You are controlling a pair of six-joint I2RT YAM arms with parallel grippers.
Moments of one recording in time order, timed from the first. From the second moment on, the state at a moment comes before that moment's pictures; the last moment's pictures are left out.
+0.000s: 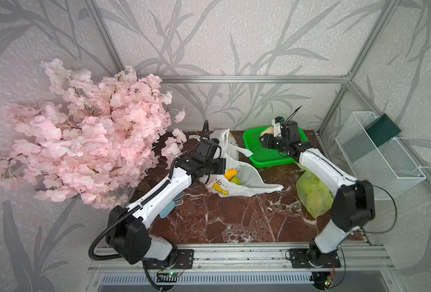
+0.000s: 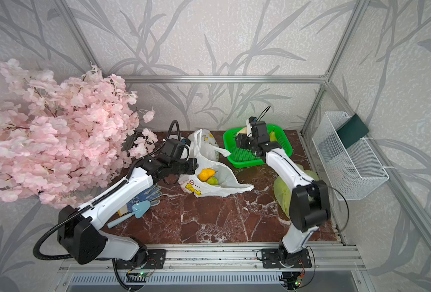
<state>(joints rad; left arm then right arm) -0.53 1.43 1.27 -0.63 0.11 -0.42 0.35 1.63 1.38 -0.30 -0.19 0.37</state>
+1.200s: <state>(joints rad) -0.49 1.49 1.37 -0.62 0.22 -0.37 0.22 1.62 1.50 -0.63 -0.14 0.24</state>
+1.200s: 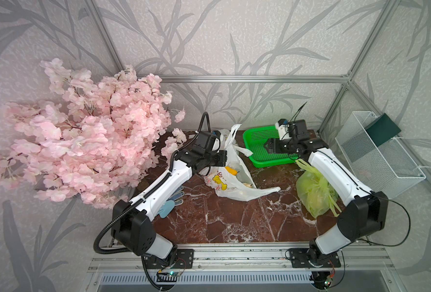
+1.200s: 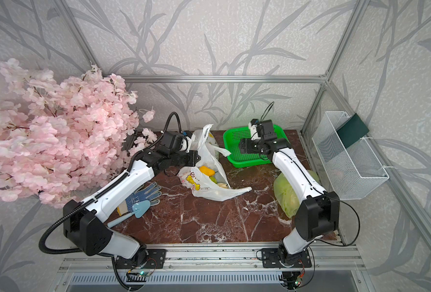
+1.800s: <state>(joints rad) -0.49 1.49 1.35 -0.63 0.21 -0.35 0.02 2.59 2.46 -0.73 0.24 0.29</state>
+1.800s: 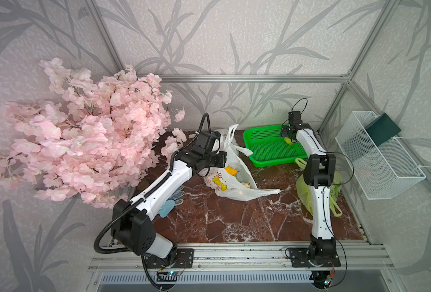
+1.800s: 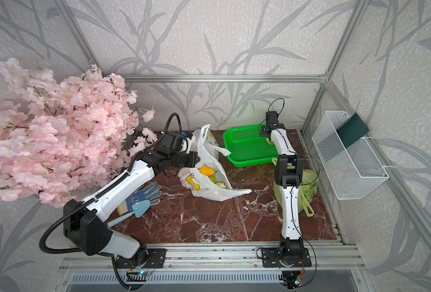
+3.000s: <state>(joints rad) -0.47 1.48 1.38 -0.68 0.22 -0.32 0.63 1.30 1.05 -0.18 -0.18 0.43</state>
